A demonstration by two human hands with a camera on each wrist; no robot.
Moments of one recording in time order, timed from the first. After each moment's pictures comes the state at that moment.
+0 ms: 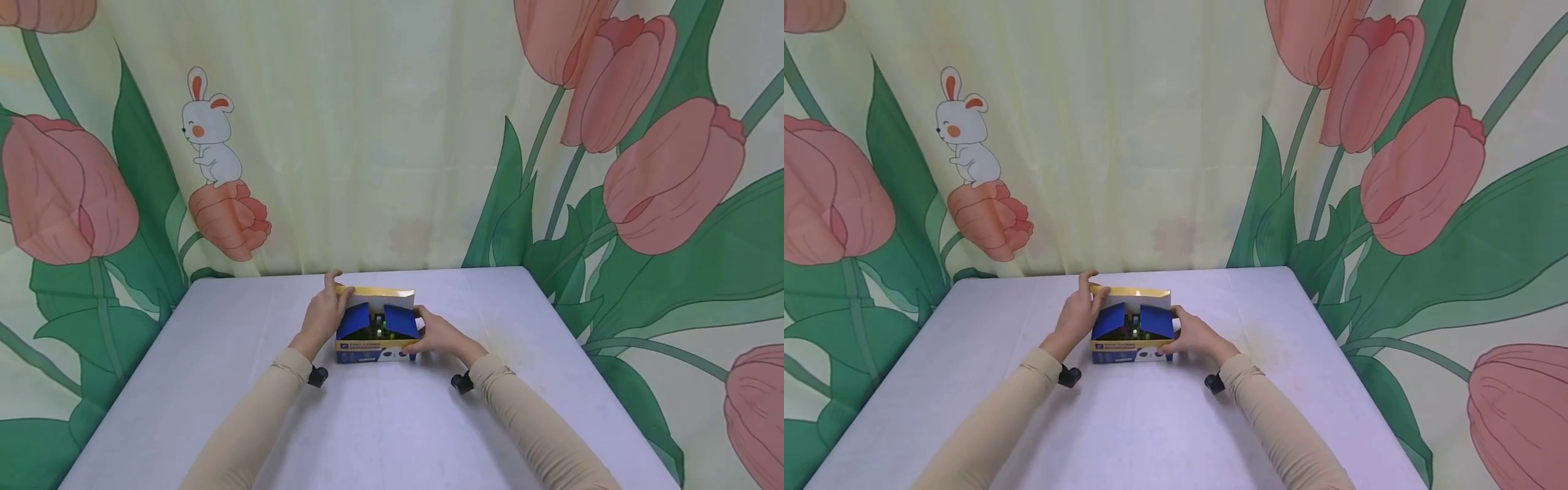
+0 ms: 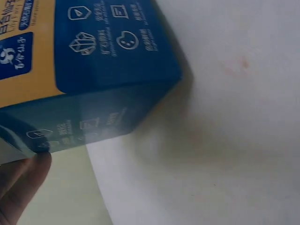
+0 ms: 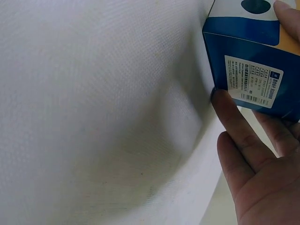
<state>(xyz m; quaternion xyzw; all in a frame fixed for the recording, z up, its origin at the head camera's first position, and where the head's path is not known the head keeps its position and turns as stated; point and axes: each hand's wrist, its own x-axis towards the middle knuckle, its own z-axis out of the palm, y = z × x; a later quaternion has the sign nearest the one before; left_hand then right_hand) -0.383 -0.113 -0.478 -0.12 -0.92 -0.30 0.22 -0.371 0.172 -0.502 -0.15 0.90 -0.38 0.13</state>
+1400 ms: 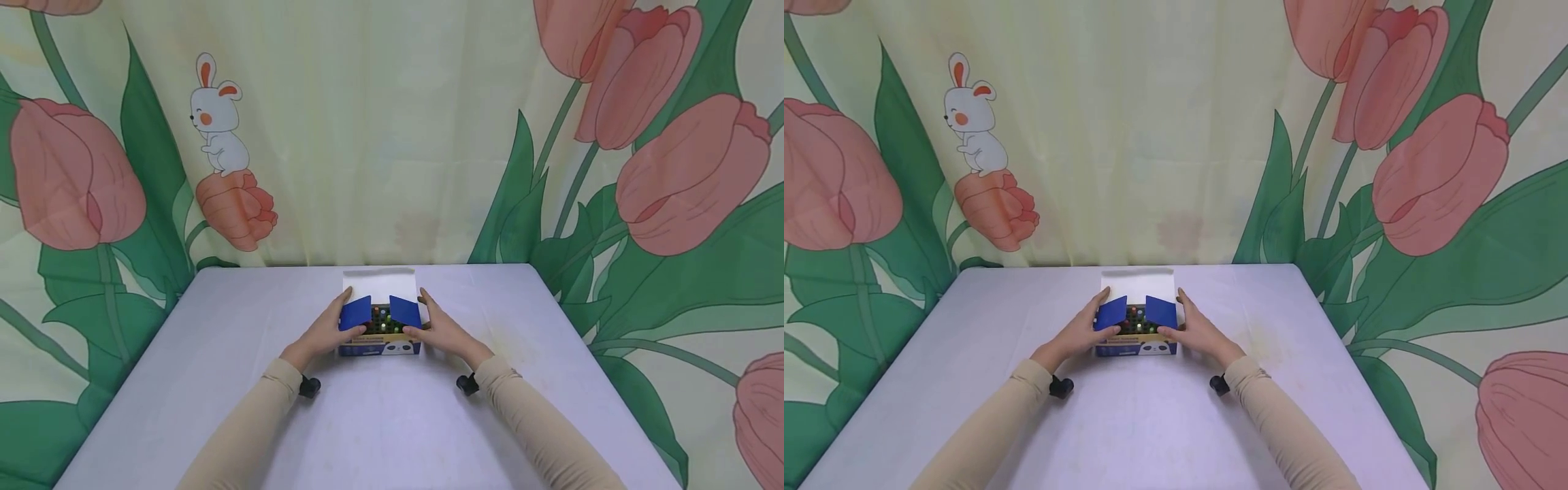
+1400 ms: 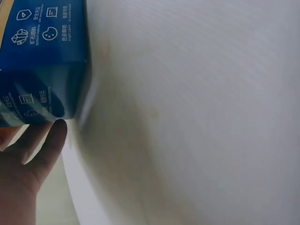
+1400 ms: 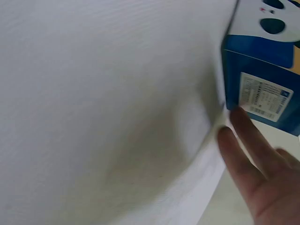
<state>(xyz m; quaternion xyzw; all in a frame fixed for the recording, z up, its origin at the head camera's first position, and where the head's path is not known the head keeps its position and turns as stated) -0.362 -0.137 -0.513 -0.16 -0.90 -0.40 -0.04 -0.361 0.171 -0.502 -0.16 0.92 -0.36 0.07</state>
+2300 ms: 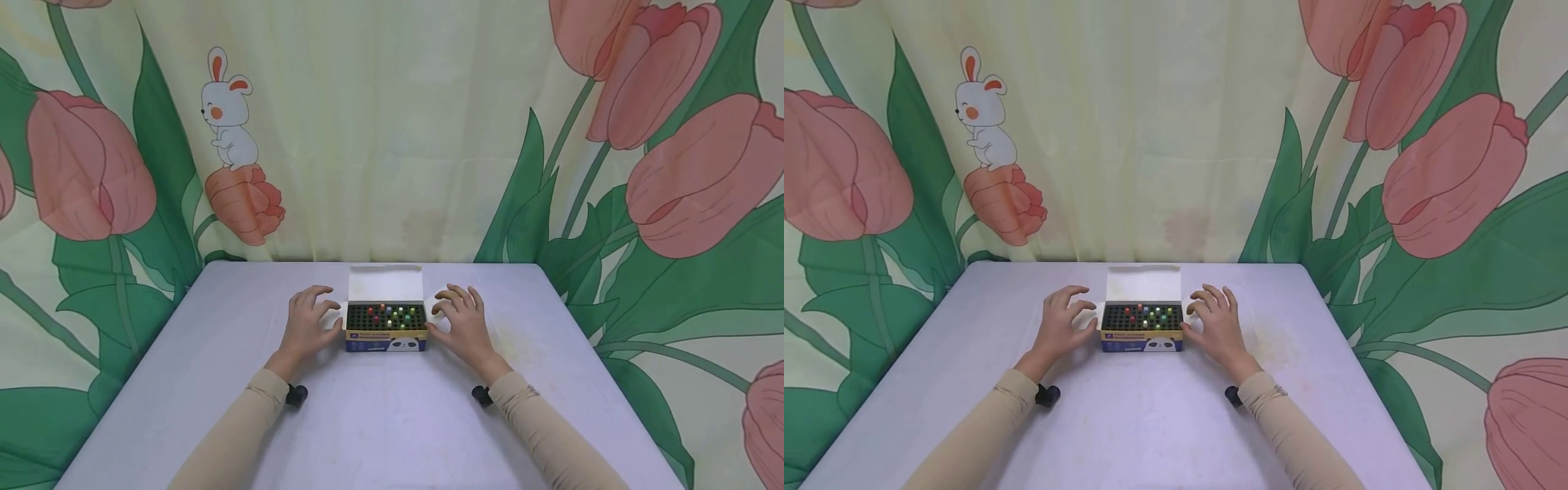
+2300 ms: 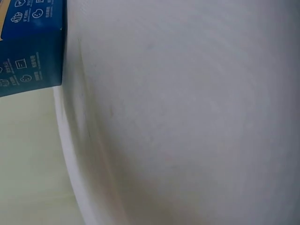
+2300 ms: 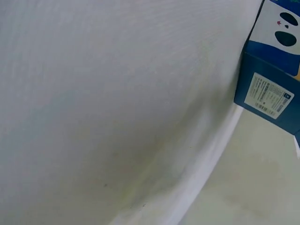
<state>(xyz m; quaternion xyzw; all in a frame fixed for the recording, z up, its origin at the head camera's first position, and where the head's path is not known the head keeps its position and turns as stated) -0.344 -0.176 -0.514 -0.25 -0.87 -0.21 0.36 -0.343 0.191 -0.499 -0.28 0.88 -0.15 -0.34</state>
